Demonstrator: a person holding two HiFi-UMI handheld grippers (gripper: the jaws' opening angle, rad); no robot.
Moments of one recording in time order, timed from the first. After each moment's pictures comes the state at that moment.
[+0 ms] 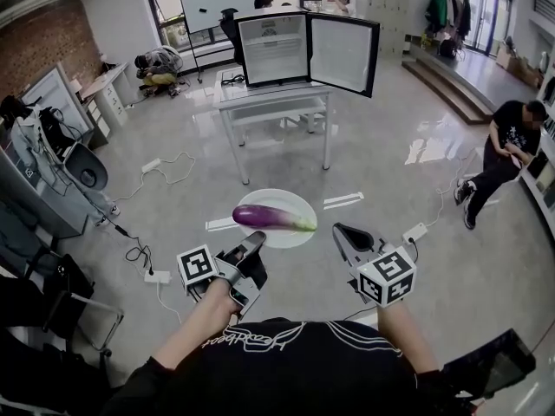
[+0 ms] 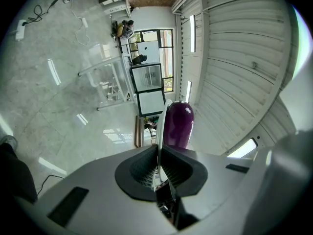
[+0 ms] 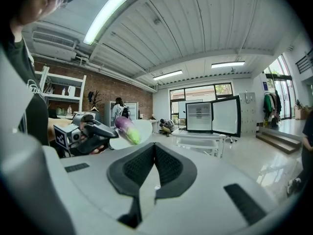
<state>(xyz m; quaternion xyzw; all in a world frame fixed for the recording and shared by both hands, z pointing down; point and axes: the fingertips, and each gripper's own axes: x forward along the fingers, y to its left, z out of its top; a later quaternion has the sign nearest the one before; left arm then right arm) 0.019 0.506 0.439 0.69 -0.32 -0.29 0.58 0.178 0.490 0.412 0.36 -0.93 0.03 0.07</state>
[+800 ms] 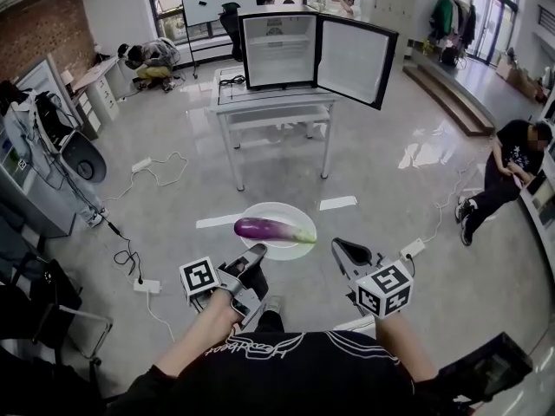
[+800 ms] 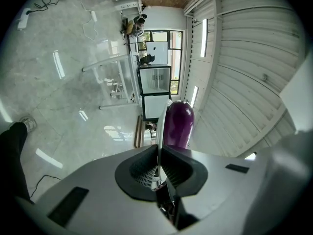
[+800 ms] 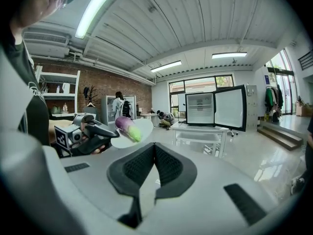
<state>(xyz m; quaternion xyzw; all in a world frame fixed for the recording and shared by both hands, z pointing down) -0.018 0.412 0.475 0.66 -0.31 -0.31 0.61 0.139 0.398 0.444 0.36 -0.93 0.06 0.11</state>
